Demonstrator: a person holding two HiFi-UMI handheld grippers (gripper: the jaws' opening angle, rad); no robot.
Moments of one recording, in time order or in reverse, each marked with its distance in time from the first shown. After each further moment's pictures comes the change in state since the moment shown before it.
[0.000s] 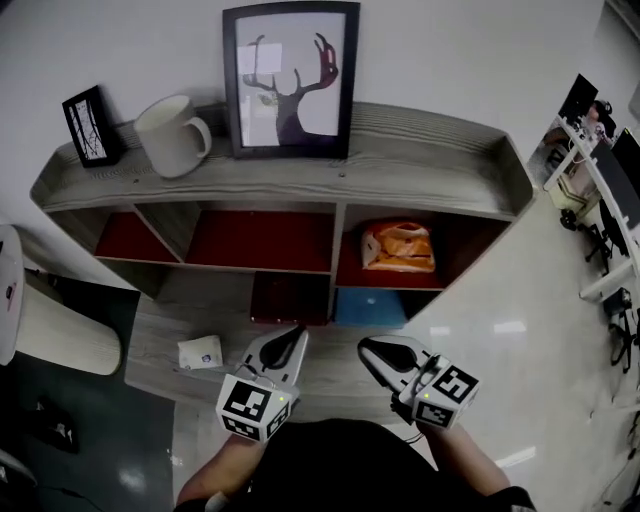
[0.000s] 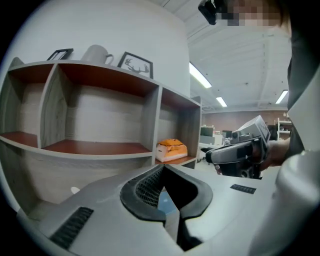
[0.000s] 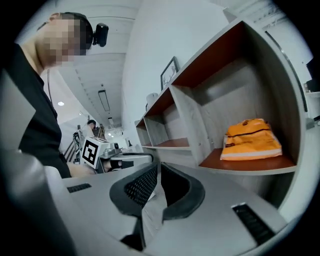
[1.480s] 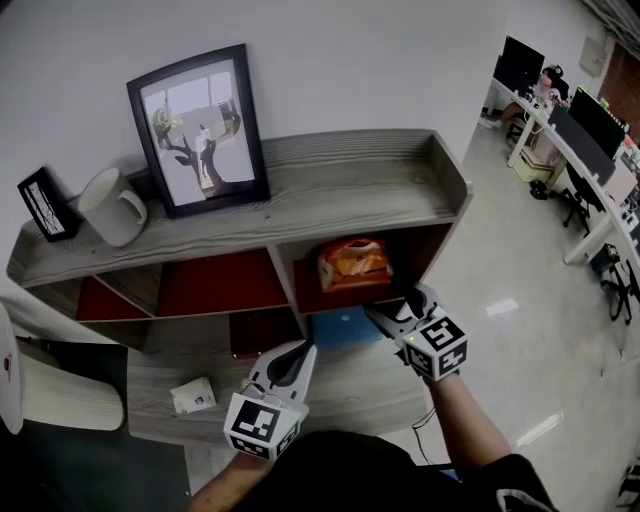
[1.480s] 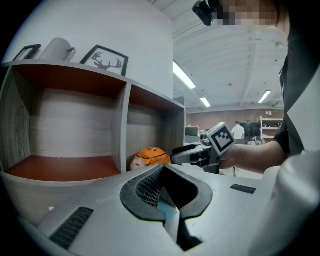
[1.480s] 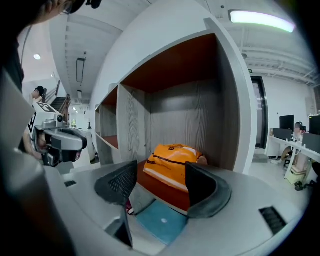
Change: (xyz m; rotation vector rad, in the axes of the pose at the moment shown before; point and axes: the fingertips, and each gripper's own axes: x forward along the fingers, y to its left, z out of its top) left arm 0.050 -0.055 0.042 0.084 -0.009 -0.171; right arm -0.039 -0.160 0.034 -0.205 0.078 -0.457
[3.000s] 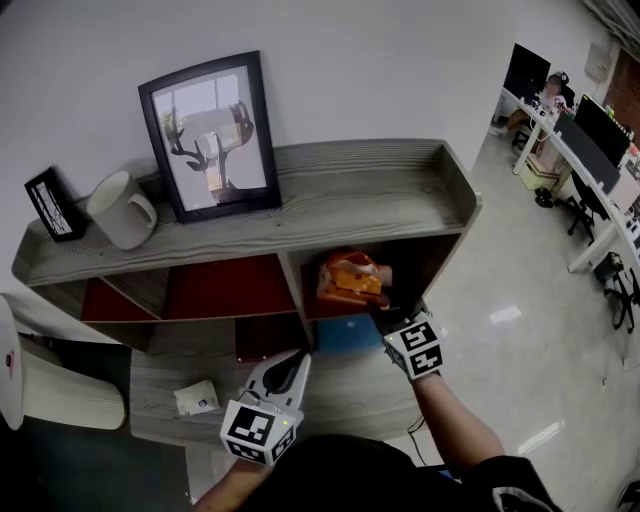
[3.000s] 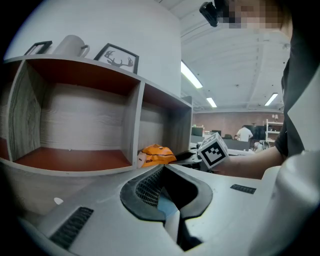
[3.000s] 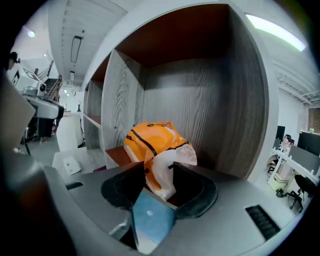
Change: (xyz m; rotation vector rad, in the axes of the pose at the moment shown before) left arm -0.014 0.015 -0.012 -0.056 0.020 0.047; right arm 0.037 -0.013 -0.042 -0.085 0.126 -0.121
